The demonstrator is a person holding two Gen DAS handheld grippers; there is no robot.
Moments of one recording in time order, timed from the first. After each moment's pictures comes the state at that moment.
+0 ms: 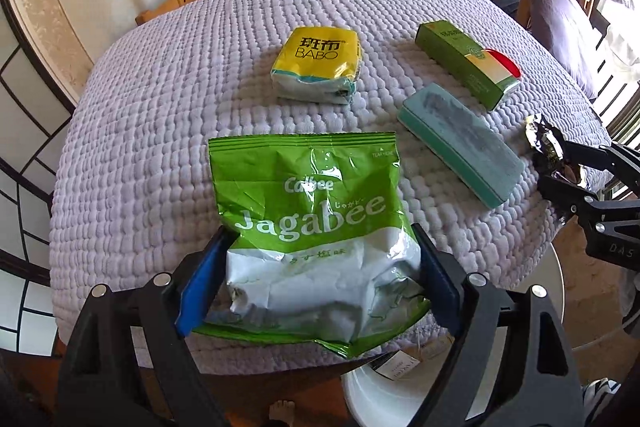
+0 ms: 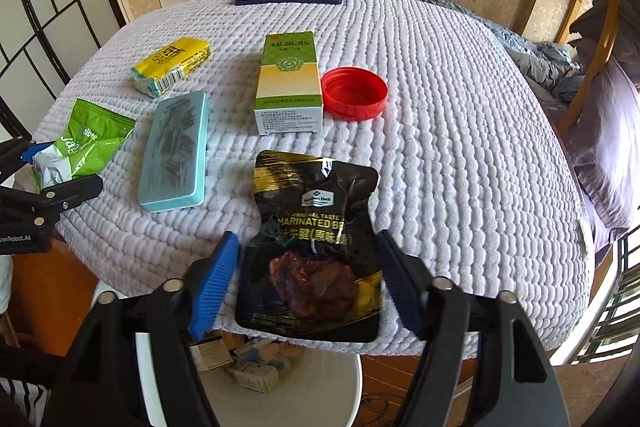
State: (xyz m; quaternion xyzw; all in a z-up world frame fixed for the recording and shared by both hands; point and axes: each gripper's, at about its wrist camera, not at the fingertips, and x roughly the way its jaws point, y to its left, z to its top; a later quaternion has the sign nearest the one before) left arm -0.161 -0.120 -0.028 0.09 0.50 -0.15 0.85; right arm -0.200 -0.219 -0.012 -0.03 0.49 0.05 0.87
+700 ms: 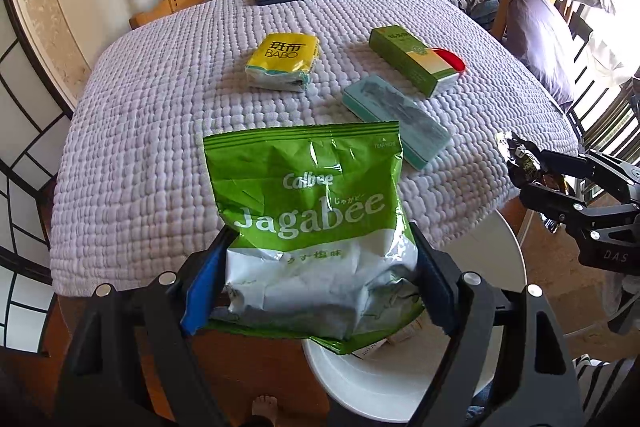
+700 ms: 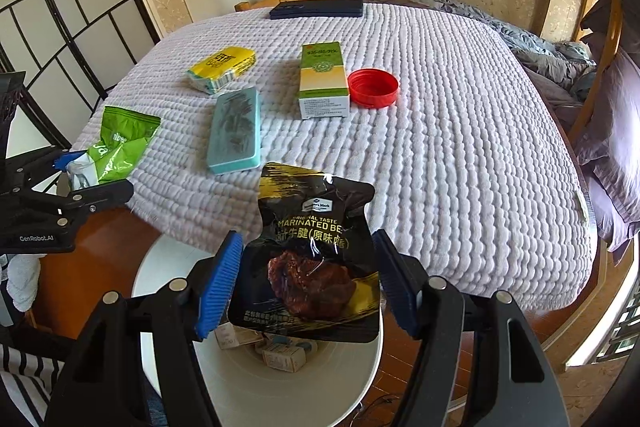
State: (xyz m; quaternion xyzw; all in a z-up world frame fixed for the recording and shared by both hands) left arm -0.215 -0.117 -0.002 0.07 0.49 -0.17 0.85; right arm -0.252 -0.227 0.013 0.01 0.47 0.10 0.88
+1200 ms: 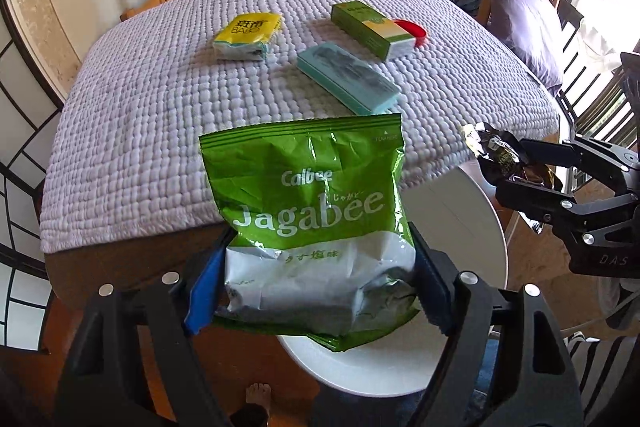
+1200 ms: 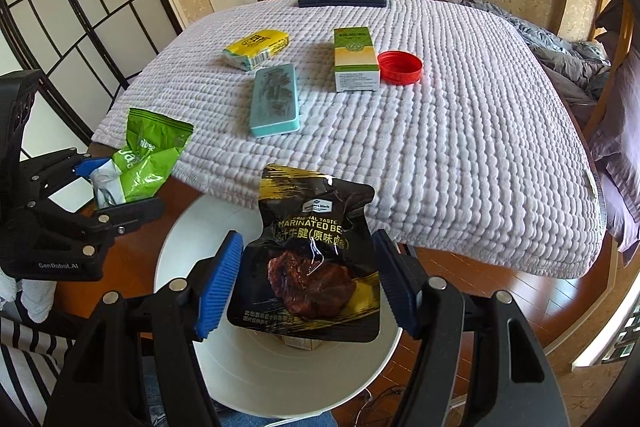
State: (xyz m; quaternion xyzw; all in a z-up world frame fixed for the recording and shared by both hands) left arm -0.258 -0.137 -0.005 0.08 0.50 -0.18 0.84; right arm -0.285 -0.220 0.015 0.01 0.48 0.14 0.86
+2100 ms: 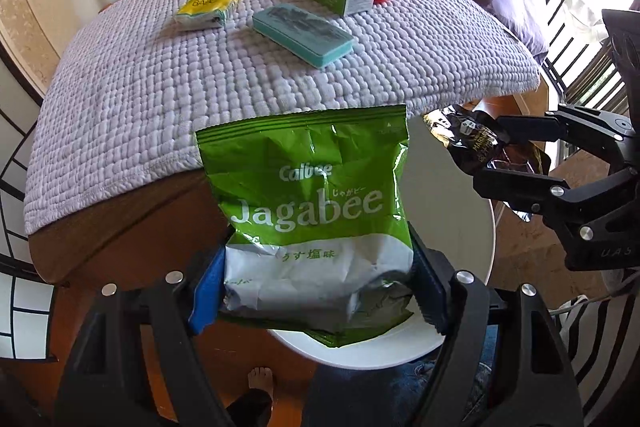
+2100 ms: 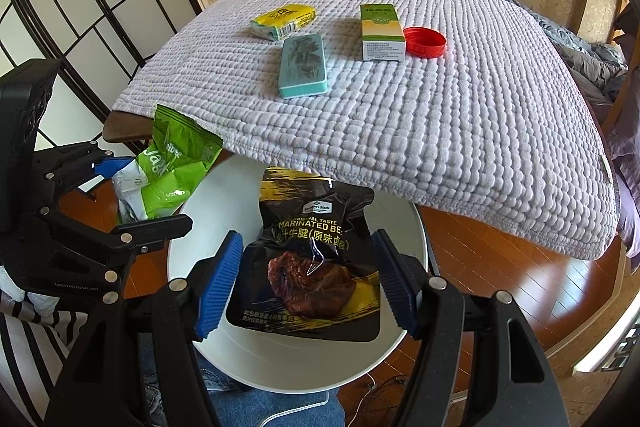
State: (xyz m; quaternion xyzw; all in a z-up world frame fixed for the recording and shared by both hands) left arm -0.285 -0.155 -0.019 0.10 0.53 -0.21 0.82; right arm -0.308 -0.214 0.007 0.00 0.50 0.17 0.85
